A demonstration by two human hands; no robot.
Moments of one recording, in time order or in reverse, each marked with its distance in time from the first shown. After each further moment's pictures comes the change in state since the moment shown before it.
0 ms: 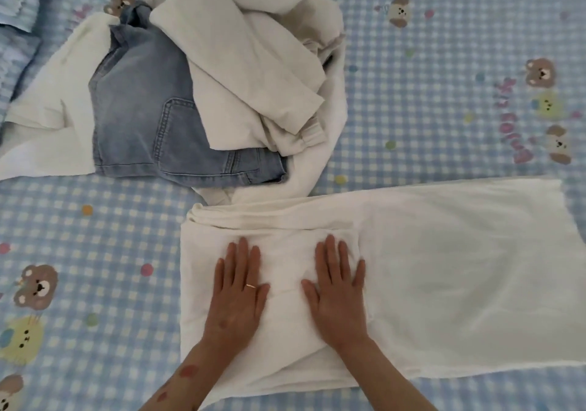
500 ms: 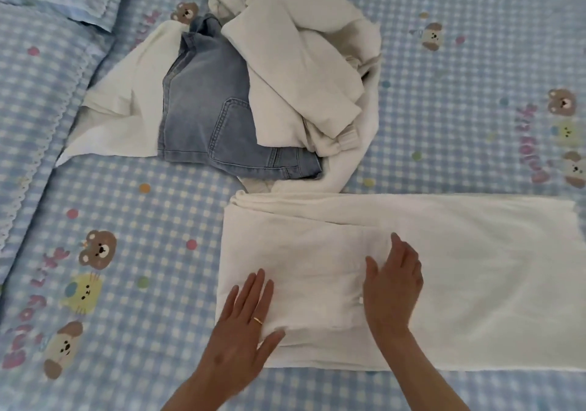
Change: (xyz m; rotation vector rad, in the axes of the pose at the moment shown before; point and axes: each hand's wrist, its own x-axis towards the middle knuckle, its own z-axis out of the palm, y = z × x) left_hand -0.096 -0.014 -0.048 -0.041 -0.043 0.146; right_hand -0.004 -0.009 -0.064 0.188 0.221 0.435
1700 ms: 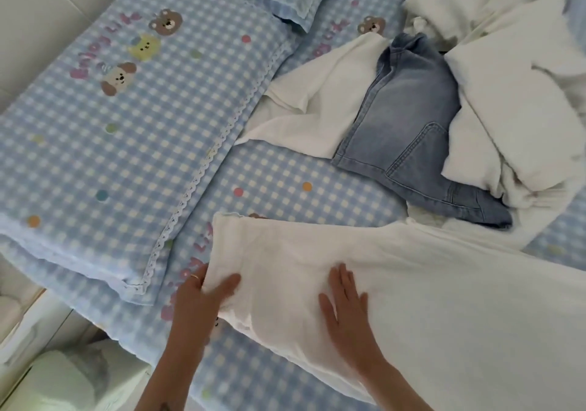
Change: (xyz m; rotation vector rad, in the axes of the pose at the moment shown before) left_hand -0.113 -0.220 -0.100 -1.166 0.608 -1.096; right_hand -0.145 -0.221 0.120 0.090 -0.810 -0.482
